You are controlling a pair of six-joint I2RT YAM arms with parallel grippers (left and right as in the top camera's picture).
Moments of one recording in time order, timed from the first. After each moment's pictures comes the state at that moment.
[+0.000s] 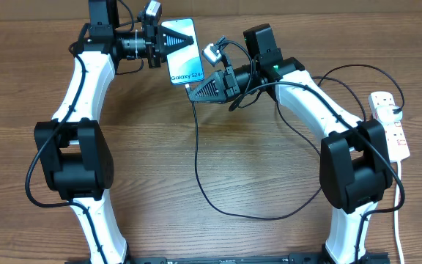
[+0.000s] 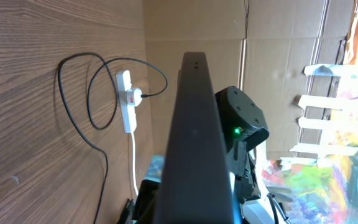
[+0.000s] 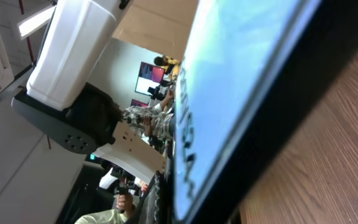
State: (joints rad) left arm 0.00 2.16 1.83 -0.43 1.43 -0.76; right arm 0.37 2.07 1.62 -0.38 -1.52 0.36
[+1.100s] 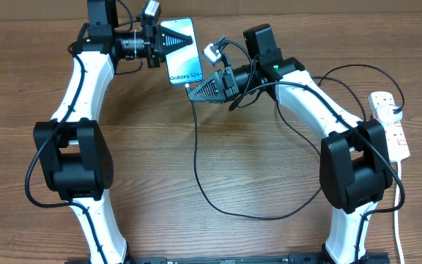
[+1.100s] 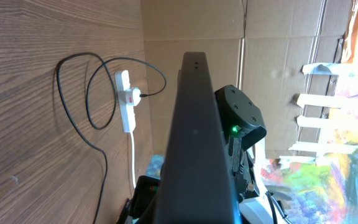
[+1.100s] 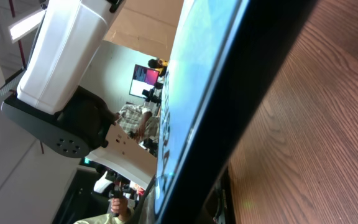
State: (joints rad) left arm 0.00 2.16 1.83 -0.43 1.44 -0.76; right arm 0.37 2.07 1.62 -0.39 -1.49 0.36
